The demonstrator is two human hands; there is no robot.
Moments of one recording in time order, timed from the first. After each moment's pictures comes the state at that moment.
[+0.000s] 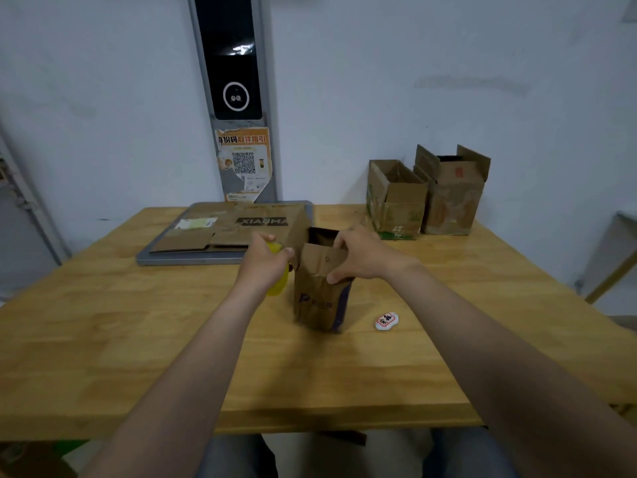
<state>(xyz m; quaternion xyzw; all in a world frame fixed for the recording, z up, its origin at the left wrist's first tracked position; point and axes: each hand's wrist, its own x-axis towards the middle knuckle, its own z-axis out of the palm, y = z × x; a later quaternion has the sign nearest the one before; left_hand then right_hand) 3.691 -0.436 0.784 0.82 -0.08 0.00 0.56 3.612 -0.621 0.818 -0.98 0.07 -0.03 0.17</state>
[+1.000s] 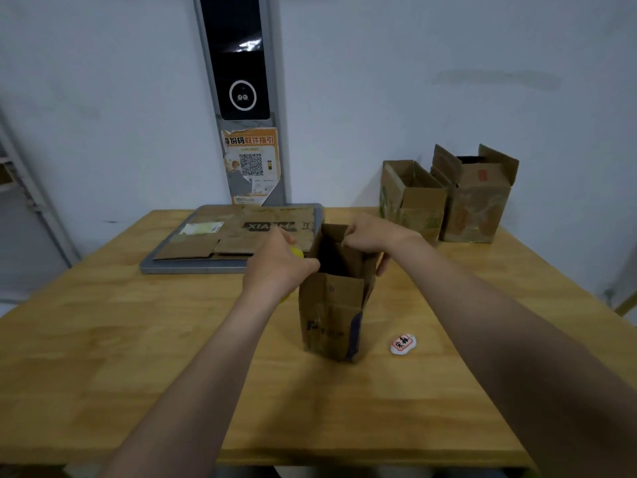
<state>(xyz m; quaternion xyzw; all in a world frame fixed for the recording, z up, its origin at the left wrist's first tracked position) 3.704 -0.454 0.807 0.90 -0.12 0.02 0.42 3.685 -0.651 0.845 -0.95 0.16 0.04 0.28</state>
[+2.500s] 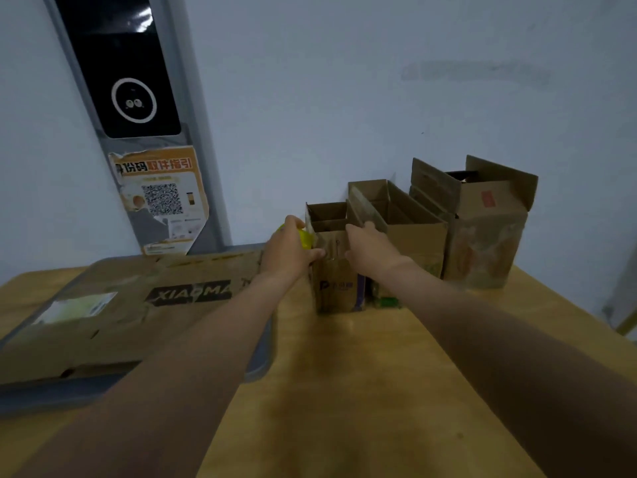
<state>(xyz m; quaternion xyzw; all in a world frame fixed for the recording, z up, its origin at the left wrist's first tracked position) 3.981 -0.692 0.770 0.87 -0.29 0.10 0.38 3.883 -0.827 0.796 -0.97 0.20 -0.10 0.12</state>
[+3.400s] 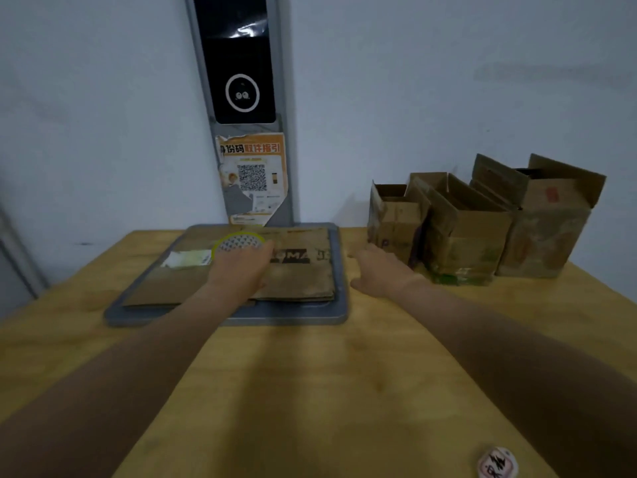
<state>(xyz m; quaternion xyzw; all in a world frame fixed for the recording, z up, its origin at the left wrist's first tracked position) 3.959 -0.433 0.767 0.92 -0.30 0.22 -0.12 3.863 -0.684 0.767 -0.99 0.09 -0.03 0.08</state>
